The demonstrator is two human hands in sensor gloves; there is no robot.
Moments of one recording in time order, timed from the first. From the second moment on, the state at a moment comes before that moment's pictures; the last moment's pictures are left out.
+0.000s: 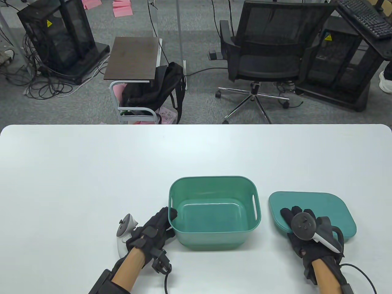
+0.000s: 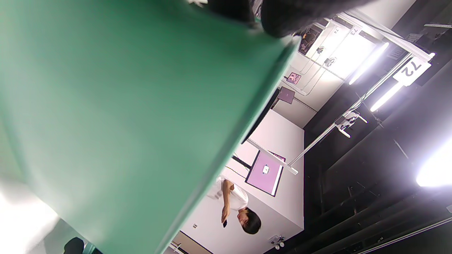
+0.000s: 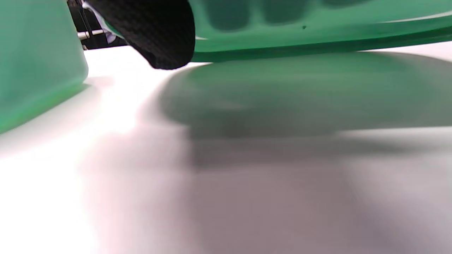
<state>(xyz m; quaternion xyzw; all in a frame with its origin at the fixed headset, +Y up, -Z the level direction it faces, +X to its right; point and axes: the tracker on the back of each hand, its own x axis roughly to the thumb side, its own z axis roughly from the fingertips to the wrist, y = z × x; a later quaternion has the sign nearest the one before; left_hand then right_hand) -0.174 -0.799 -0.279 -0.22 0.00 0.84 0.50 0.290 -0.748 -0.278 0.04 0.13 0.99 0.06</state>
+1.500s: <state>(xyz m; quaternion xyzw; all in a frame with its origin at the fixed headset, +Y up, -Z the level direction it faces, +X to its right) -0.187 -0.802 -0.275 -0.18 0.03 0.85 0.49 0.285 -0.767 -0.280 0.05 0.24 0.97 0.04</state>
